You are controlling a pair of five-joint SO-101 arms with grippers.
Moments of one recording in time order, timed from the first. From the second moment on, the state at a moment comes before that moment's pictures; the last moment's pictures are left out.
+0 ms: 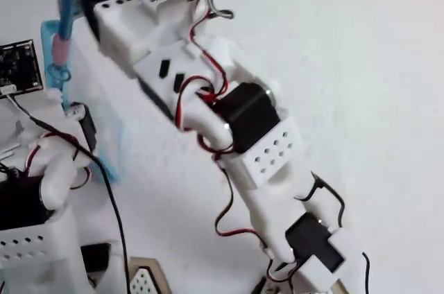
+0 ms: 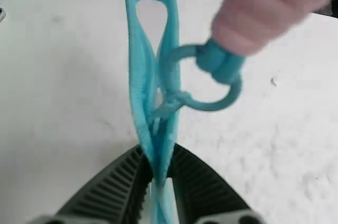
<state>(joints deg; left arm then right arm) -15.0 -54.7 23.7 80.4 5.9 -44.5 -1.4 -44.8 53.5 -13.8</state>
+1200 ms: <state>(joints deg) 4.3 -61.8 -10.2 102.3 1.8 -8.2 33.4 -46.2 28.2 -14.7</state>
